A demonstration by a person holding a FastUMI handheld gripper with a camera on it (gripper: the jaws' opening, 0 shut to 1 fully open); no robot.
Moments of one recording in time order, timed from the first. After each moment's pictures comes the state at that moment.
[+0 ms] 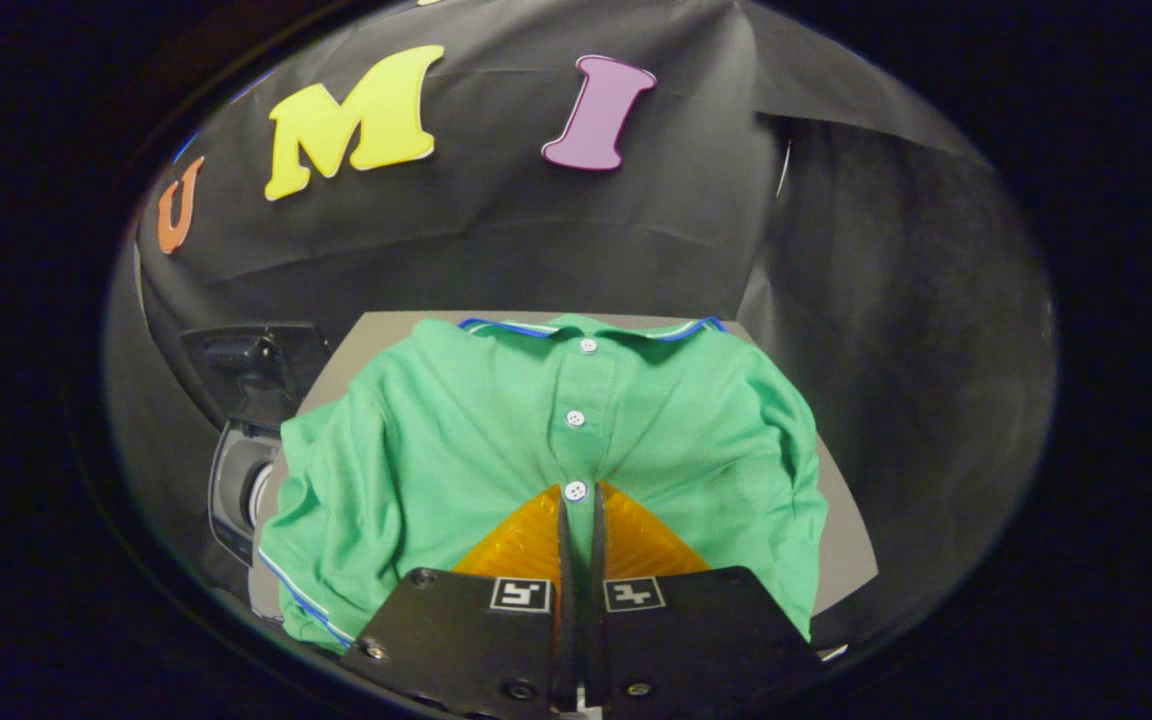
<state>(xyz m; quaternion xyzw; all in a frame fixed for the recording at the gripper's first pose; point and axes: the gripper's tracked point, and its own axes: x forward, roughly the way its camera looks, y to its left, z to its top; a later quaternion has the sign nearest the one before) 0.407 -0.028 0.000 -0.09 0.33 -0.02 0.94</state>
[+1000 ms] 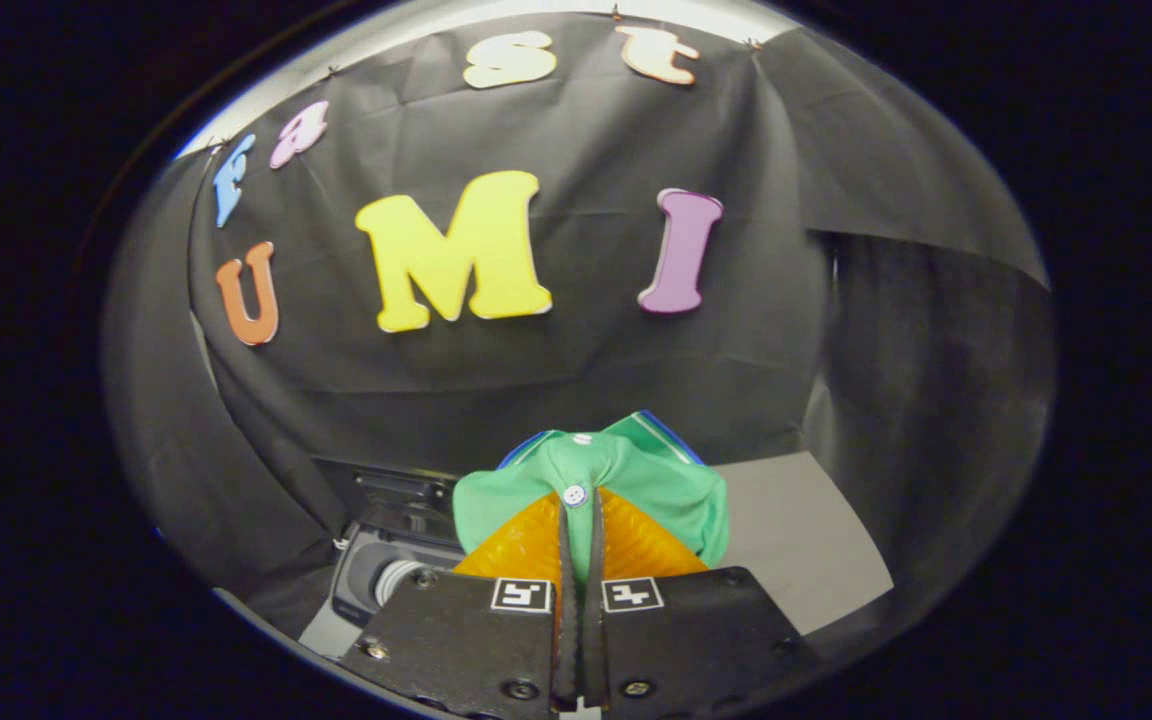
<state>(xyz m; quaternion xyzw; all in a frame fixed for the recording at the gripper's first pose) 0.361 0.145 0.158 -0.03 0.18 0.10 0.98</state>
